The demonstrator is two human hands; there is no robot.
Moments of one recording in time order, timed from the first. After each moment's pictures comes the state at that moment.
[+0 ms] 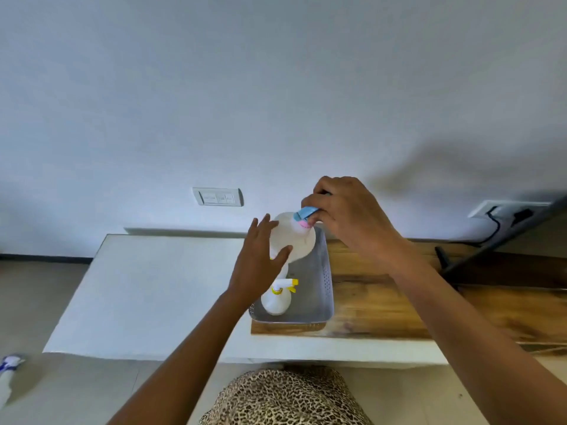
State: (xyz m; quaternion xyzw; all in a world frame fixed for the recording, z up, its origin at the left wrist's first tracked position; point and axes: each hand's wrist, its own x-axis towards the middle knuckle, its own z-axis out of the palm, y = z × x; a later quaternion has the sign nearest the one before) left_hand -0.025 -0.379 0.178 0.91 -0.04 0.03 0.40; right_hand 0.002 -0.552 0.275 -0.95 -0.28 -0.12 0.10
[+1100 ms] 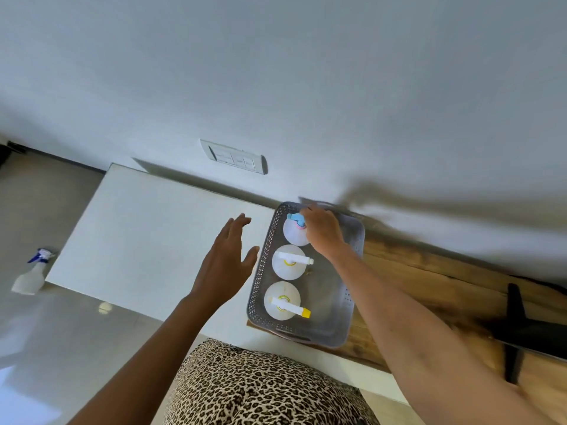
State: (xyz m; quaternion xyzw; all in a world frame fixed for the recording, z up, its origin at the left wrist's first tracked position) left_hand 0.082 -0.325 0.094 0.93 0.12 -0.06 0.35; right_hand 0.209 -0.487 -0.004 -0.95 -0.23 0.19 0.07
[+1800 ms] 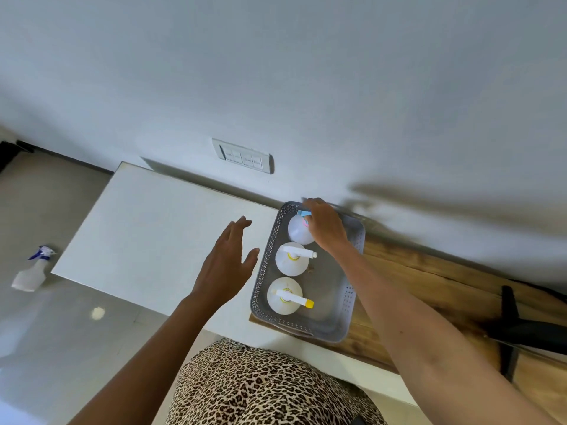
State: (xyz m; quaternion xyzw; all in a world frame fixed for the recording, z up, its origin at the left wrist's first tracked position) left_hand 0.050 -0.319 0.104 0.94 0.11 -0.04 0.33; right_hand 0.192 -0.483 0.021 -0.95 -0.16 0.17 0.22
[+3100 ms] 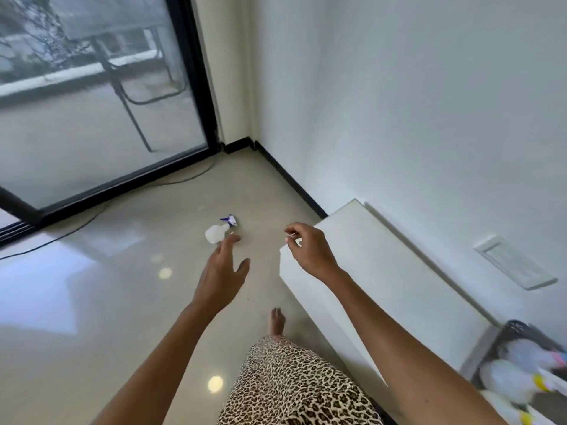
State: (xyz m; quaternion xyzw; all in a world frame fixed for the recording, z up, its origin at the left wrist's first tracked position) left_hand -0.308 0.113 0.151 0.82 0.43 0.15 0.34; right_hand -0.130 0.049 0.119 -0.79 -0.43 0.23 0.37
